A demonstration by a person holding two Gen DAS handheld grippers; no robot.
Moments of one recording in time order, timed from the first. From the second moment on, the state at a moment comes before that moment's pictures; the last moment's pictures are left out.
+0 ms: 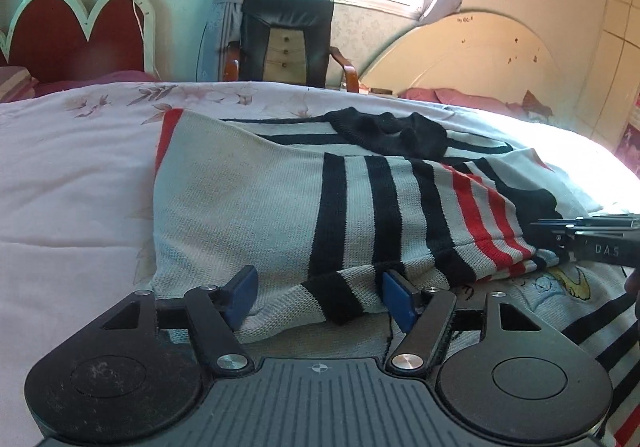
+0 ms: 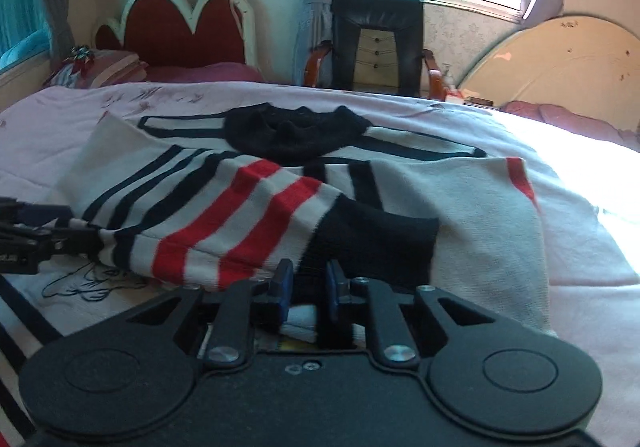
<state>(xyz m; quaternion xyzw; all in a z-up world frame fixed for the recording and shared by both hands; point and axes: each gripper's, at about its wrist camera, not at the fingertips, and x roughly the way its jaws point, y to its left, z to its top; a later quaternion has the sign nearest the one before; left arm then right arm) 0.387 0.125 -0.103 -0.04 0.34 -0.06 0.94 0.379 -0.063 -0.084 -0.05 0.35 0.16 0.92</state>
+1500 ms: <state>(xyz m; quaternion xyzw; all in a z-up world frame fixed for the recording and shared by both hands) 0.488 0.157 -0.072 0.00 0.30 -0.06 0.95 0.459 0.016 -0.073 0.00 0.34 0.22 0.92</state>
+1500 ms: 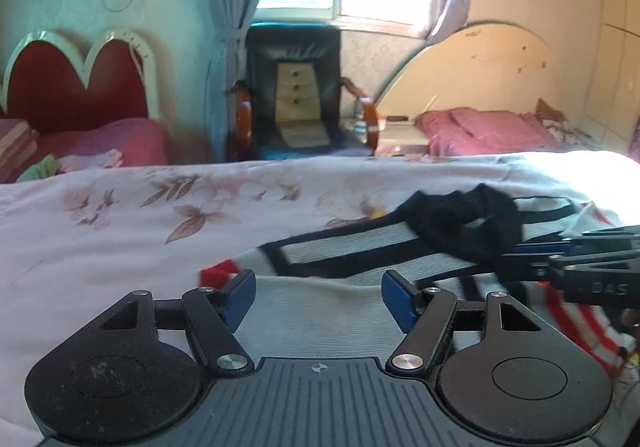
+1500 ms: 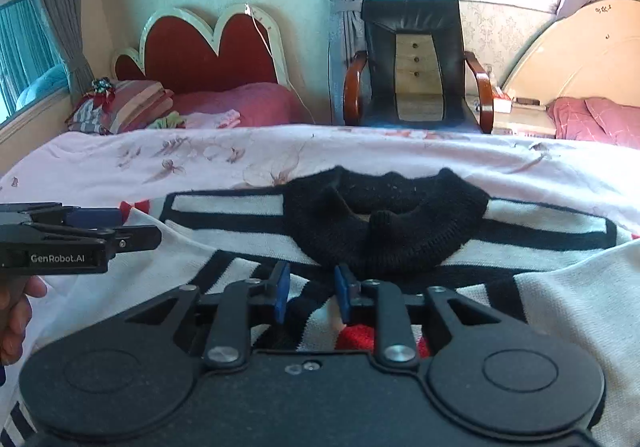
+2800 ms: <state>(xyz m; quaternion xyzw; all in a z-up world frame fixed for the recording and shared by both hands) 0.490 0.139 -0.098 -0.01 0.33 0.02 0.94 0.507 -0.172 -0.077 0.00 0.36 0.01 0.93</state>
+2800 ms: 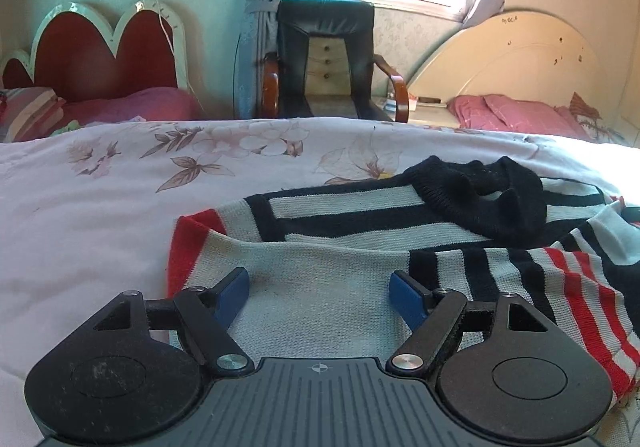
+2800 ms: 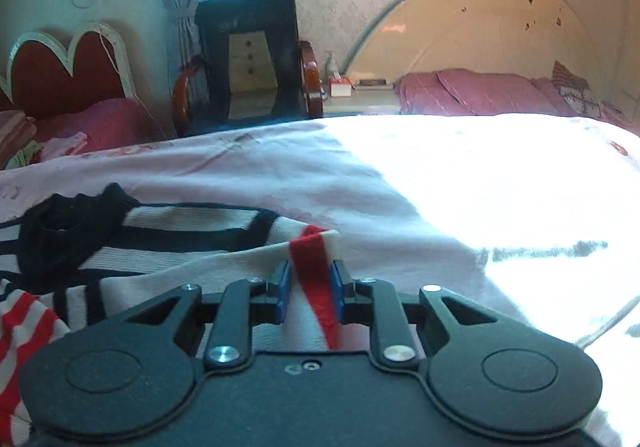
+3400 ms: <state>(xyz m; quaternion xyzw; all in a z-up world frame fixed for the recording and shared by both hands) 0.412 0.047 -0.095 0.01 0.34 0.02 0.94 0.385 -0.133 -0.085 -0.04 0.36 0.19 0.91</state>
